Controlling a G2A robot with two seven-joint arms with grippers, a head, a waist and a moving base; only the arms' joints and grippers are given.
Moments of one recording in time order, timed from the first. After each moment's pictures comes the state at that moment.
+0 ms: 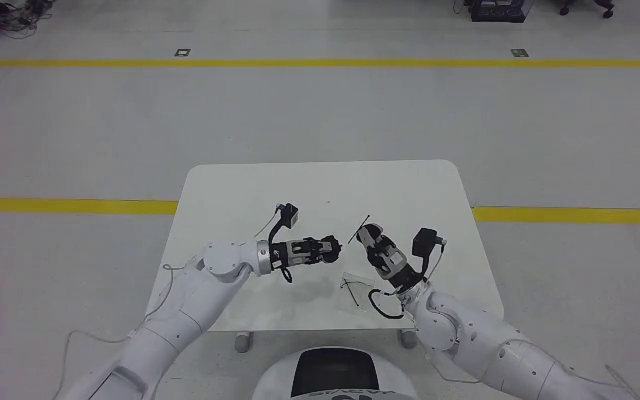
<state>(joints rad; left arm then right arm) 1.16 -1.16 -0.87 -1.19 -0.44 -0.34 -0.93 -1.26 -0.92 0.48 -1.47 -0.47 -0.34 -0.70</state>
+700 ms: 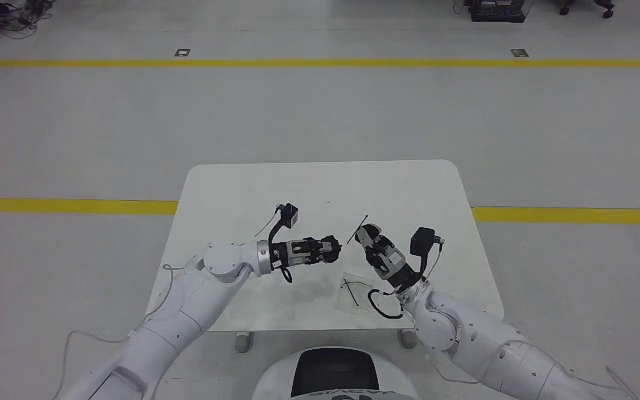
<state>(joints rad) 1.16 -1.16 -0.87 -1.19 -0.44 -0.34 -0.93 -1.29 -0.93 0.52 -1.48 -0.48 -0.34 -0.65</state>
